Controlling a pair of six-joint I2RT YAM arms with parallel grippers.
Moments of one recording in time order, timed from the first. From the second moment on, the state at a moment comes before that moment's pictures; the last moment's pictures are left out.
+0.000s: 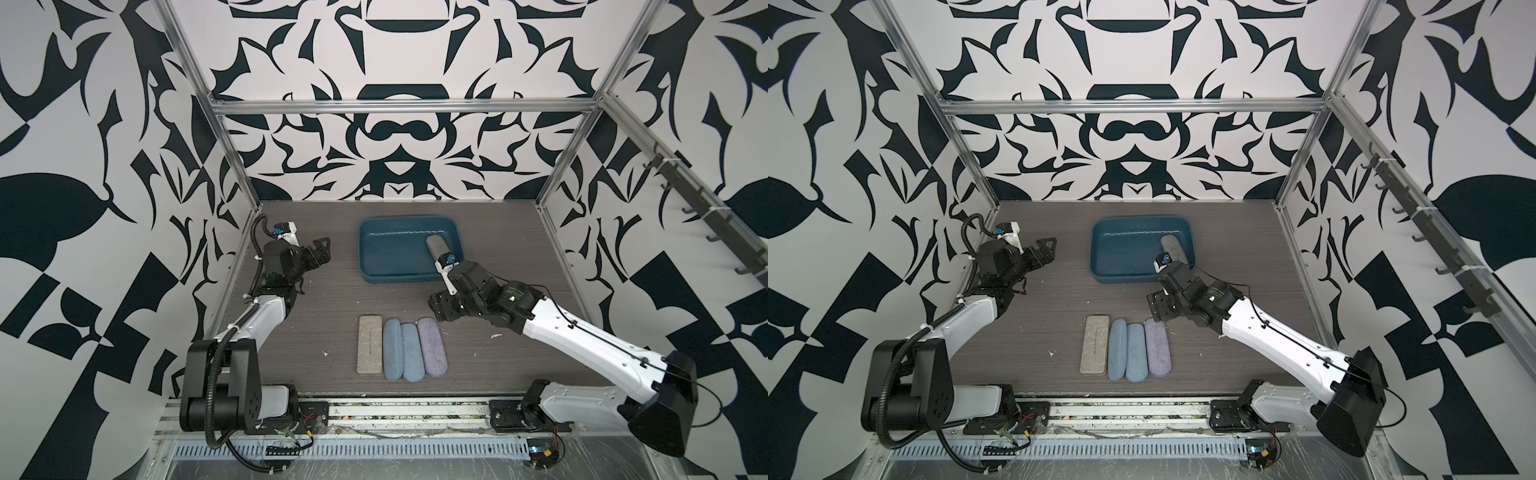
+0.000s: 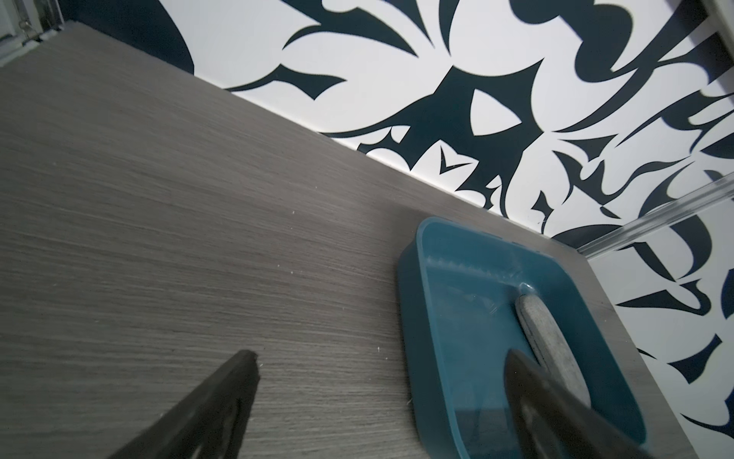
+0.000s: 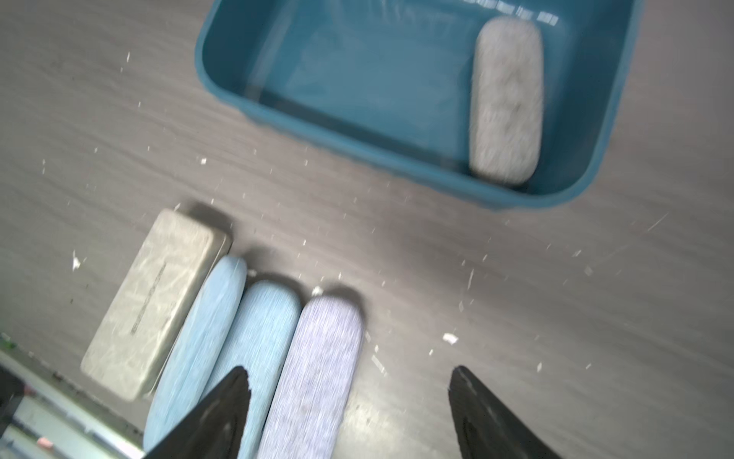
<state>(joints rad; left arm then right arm) -0.03 1.32 0.68 0.32 0.27 -0.47 0.82 1.19 0.99 -0.75 0.13 0.40</state>
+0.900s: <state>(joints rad) -0.22 1.09 0.65 0.13 0.18 -0.47 0.99 1.38 0.73 -0.57 0.06 0.61</state>
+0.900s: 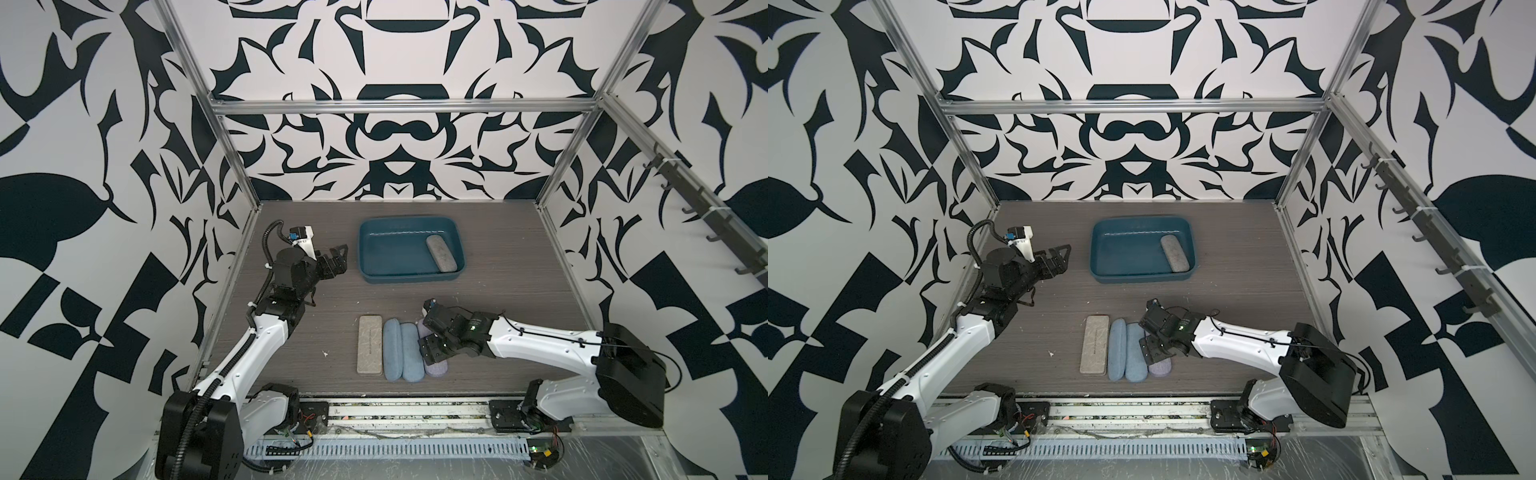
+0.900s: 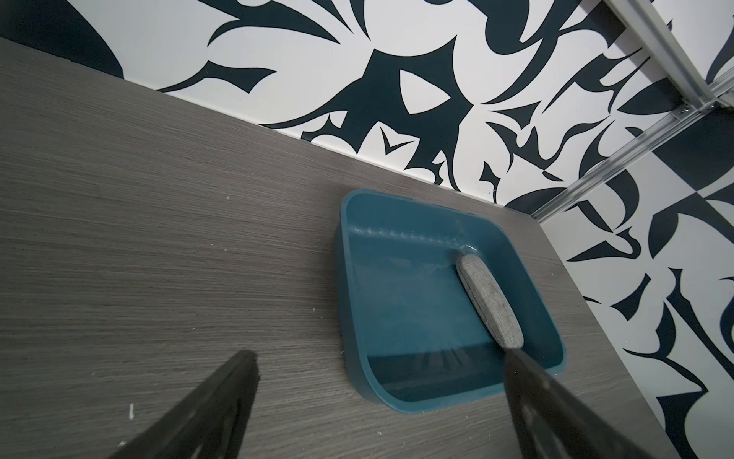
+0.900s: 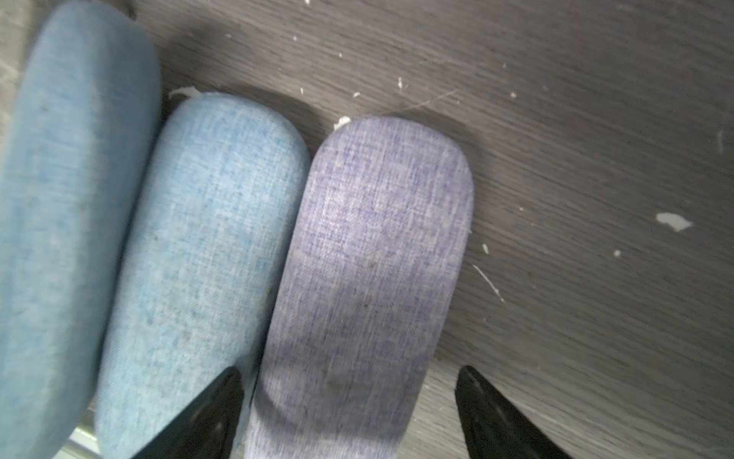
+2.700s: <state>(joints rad) -0.22 1.14 0.62 0.14 0.18 -0.46 0.79 1.29 1.15 -0.74 0.26 0.43</state>
